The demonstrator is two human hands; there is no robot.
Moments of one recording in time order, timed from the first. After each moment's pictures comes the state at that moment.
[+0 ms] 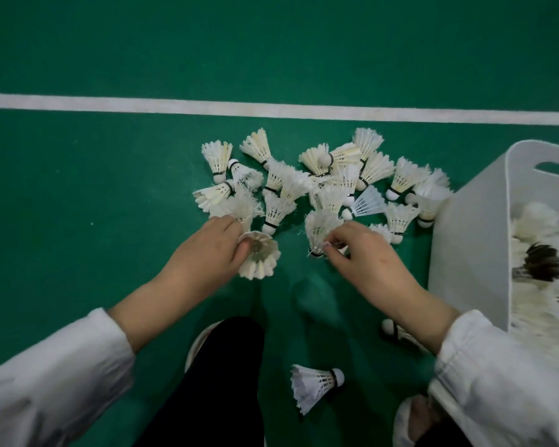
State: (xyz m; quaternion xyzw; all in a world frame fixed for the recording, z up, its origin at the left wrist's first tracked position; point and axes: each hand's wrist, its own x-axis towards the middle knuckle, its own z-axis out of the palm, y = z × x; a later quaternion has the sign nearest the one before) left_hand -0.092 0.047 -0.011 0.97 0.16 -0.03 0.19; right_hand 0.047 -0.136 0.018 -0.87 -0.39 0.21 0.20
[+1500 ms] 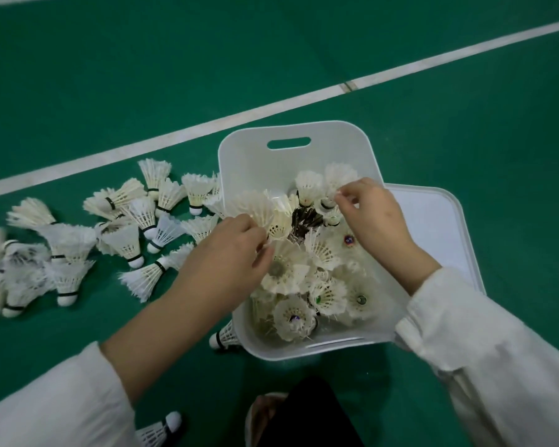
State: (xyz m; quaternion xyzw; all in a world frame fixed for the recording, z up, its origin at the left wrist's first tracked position) left_hand 0.100 -0.239 0.047 0.98 -0.02 -0.02 0.21; right_hand 0.209 -0.424 0.035 -0.96 -0.10 0.04 0.24
